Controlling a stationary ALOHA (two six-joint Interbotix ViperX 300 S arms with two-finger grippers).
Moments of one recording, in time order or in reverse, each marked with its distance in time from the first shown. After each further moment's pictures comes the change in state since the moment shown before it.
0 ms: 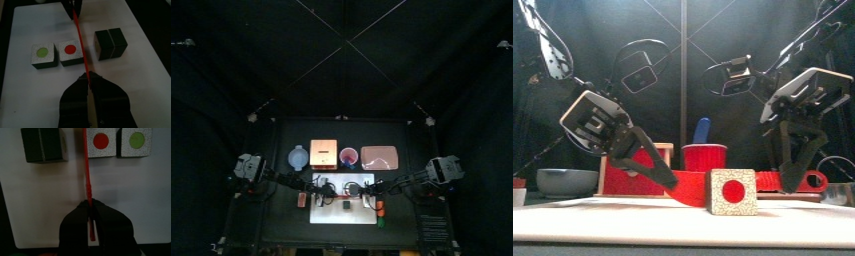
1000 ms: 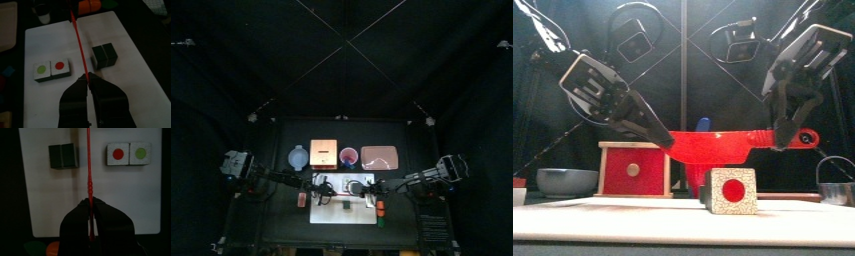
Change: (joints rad) left arm -0.038 -0.184 0.012 0.103 0.104 0.000; right arm 0.040 -0.146 -0.015 0.015 0.072 0.003
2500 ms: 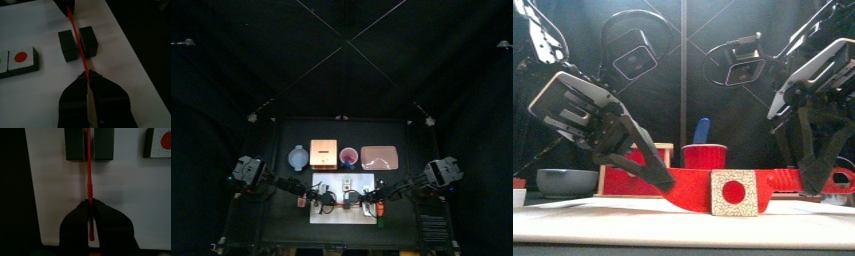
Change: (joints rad) left arm -0.095 0.207 -0.052 -0.097 -0.008 -0.006; right arm 0.064 0.178 -0.015 0.078 -0.084 -0.002
